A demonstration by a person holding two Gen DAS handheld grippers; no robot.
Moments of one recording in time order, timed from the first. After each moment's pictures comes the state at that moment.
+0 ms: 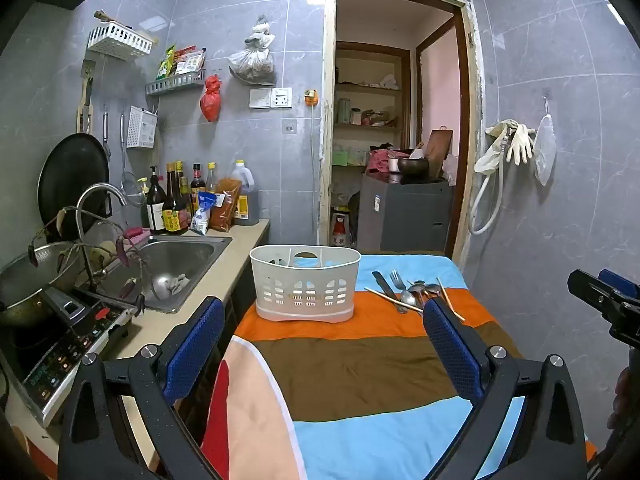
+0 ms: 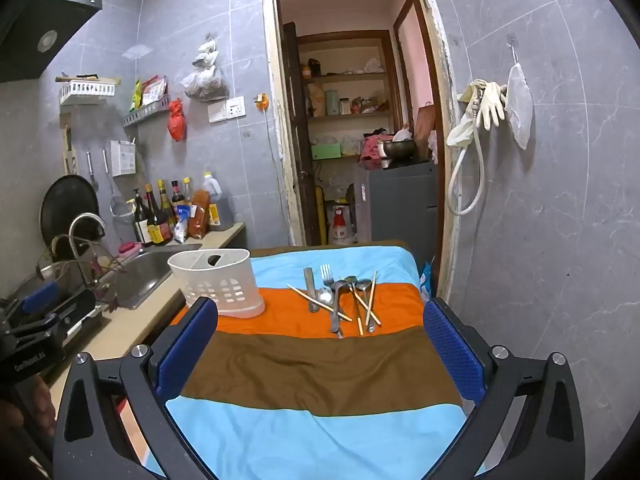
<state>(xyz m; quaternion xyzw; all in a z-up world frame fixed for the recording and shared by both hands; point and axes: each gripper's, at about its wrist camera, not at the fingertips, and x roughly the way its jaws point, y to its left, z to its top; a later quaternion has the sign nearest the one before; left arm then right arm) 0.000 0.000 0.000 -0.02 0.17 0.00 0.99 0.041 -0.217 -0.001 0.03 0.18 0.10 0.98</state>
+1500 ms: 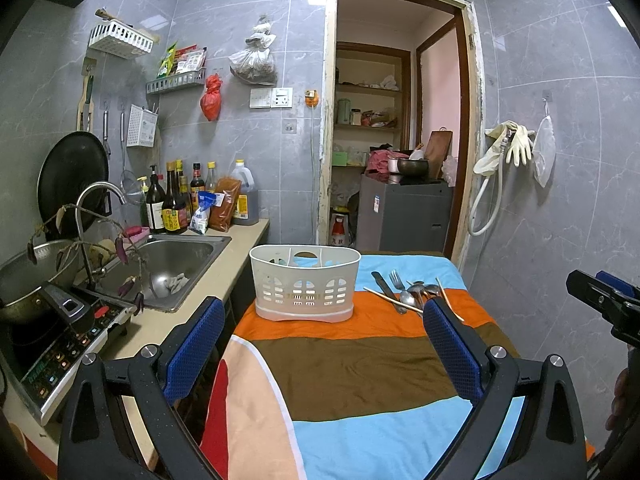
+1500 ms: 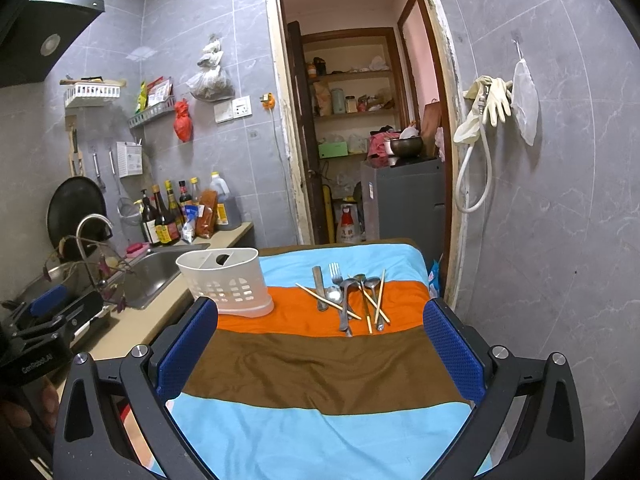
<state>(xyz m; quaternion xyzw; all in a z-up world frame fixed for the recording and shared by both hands) 0.001 0.002 -0.005 -0.02 0.17 0.00 0.99 0.038 -0.208 -0.004 0.03 0.18 0.11 0.98</state>
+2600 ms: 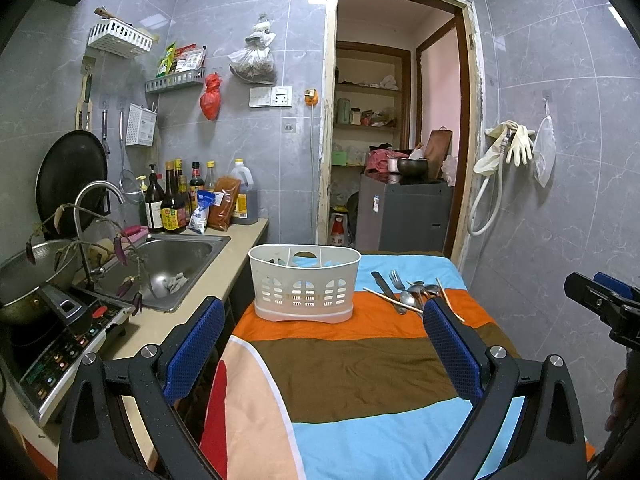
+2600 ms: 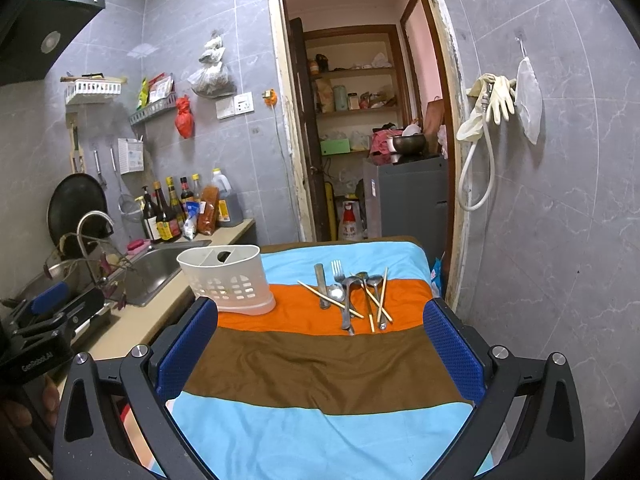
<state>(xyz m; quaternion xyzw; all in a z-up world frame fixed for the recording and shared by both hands) 0.003 0.002 -0.004 -0.02 0.17 0.00 0.99 0.040 -0.205 -0.006 0.03 0.18 0.11 0.98</state>
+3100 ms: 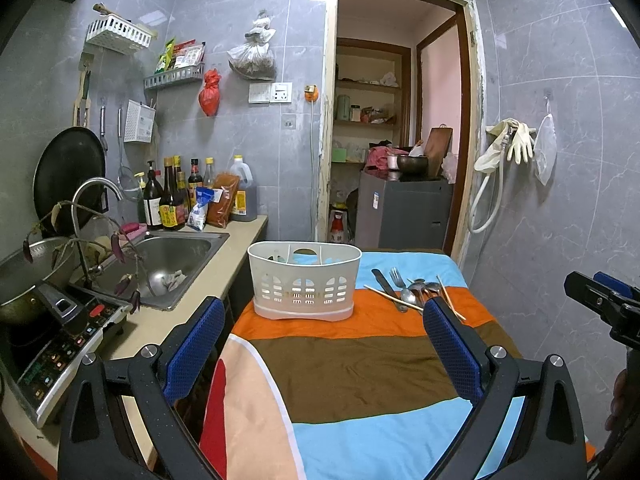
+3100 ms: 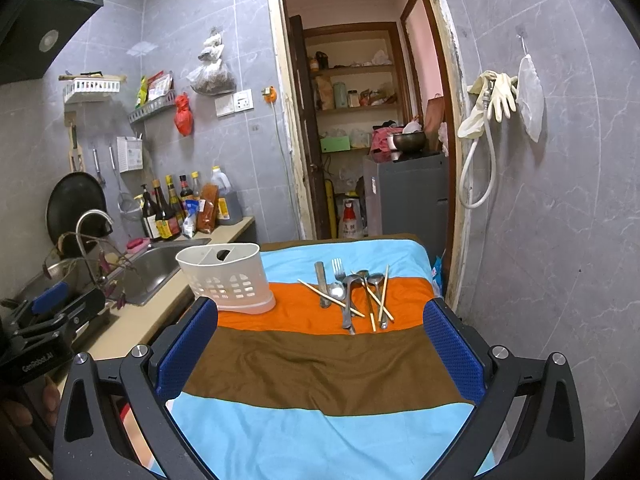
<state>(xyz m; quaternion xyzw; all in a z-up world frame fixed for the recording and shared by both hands) 0.011 -0.001 -0.006 -0.02 0.17 0.00 0.98 0.041 -0.202 -0.010 0.03 0.19 0.11 0.98</state>
